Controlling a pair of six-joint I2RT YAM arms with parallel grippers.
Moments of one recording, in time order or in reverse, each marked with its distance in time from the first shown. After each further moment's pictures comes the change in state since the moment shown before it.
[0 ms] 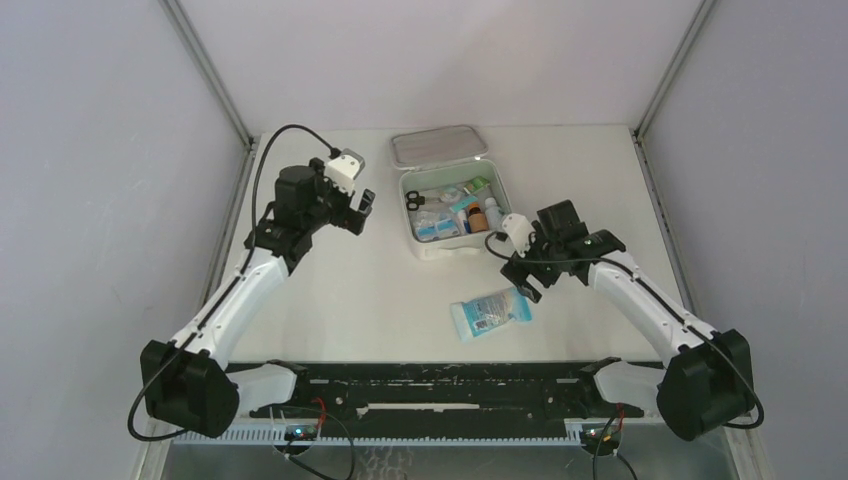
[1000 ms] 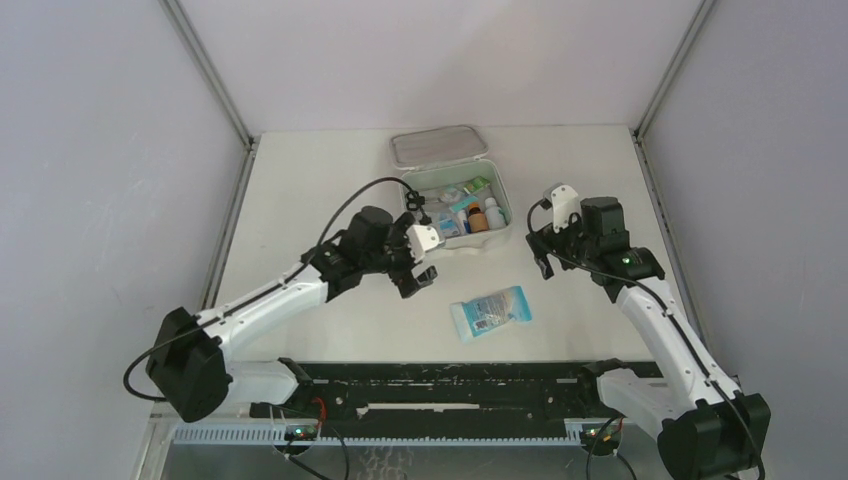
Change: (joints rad) left arm -0.411 0.042 -0.112 -0.029 0.156 0.120; right arm -0.158 -0.230 -0.066 0.156 0.076 0.207
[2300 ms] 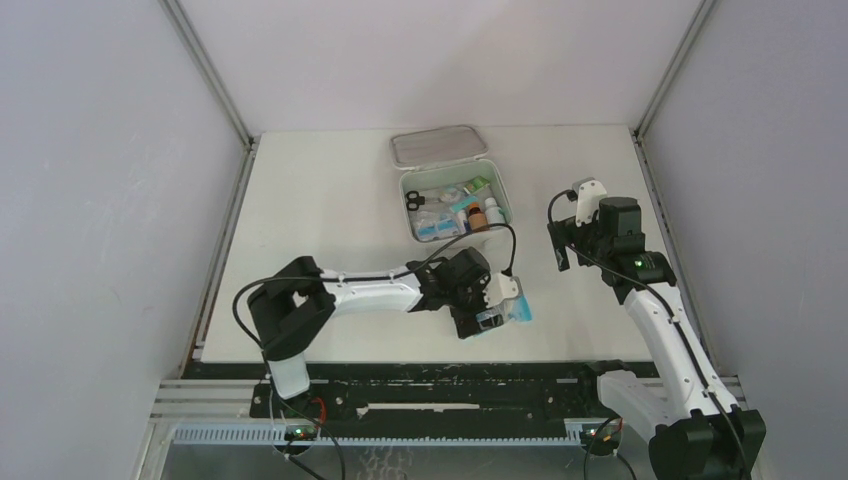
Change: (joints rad) left arm -0.373 0.536 0.226 0.018 -0.127 -0.129; right arm -0.116 -0.042 0.000 -0.004 0.135 0.079
